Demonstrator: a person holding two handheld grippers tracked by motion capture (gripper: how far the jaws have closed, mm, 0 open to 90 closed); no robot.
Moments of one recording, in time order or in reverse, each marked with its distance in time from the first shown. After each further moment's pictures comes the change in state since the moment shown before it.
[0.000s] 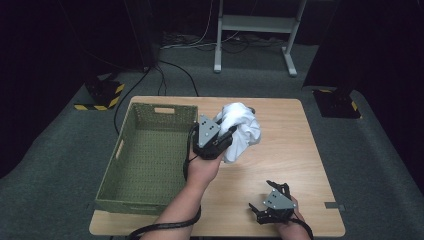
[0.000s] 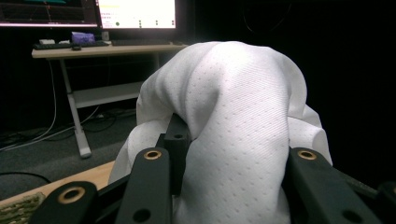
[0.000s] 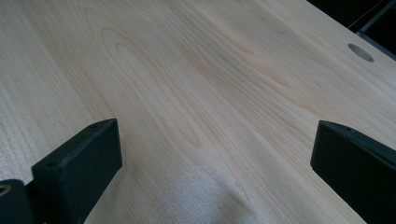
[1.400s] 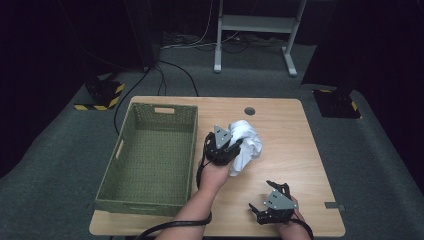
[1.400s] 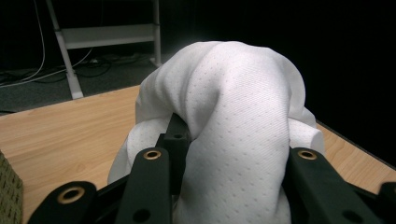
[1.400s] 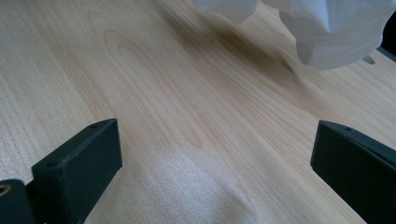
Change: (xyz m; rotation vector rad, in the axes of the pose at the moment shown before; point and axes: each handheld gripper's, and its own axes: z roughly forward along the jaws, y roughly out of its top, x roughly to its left) left arm -0.007 -0.062 0.048 0.202 0.019 -0.070; right arm 0.000 0.000 -0.001 -0.011 0.006 -0.002
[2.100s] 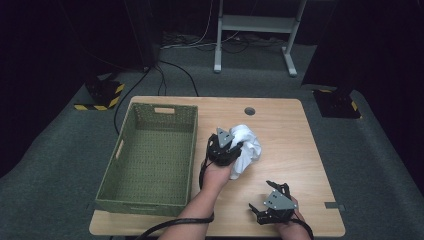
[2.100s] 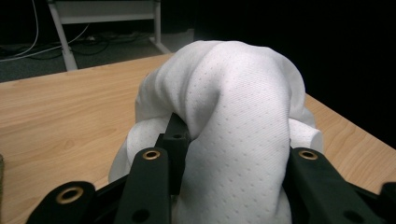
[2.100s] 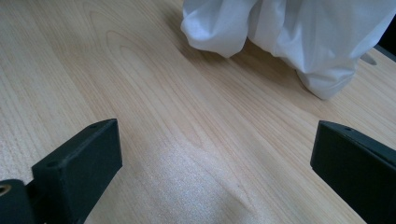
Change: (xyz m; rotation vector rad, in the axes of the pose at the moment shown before) left arm 0.003 -0.017 0.022 0.076 0.004 -0.031; right arm 0.000 0.000 0.000 0.000 0.005 -0.003
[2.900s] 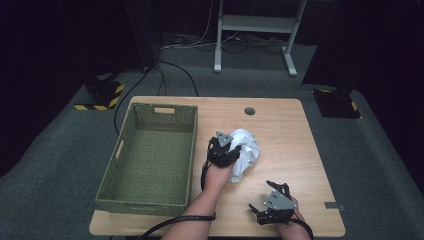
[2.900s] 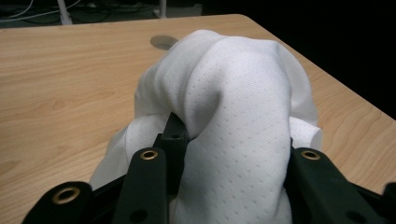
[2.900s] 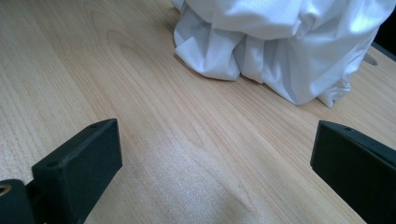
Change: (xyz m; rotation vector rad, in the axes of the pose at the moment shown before) left arm 0.012 -0.025 0.027 0.087 0.020 -0.074; right arm 0.000 0.000 0.000 -0.001 0.002 -0.003
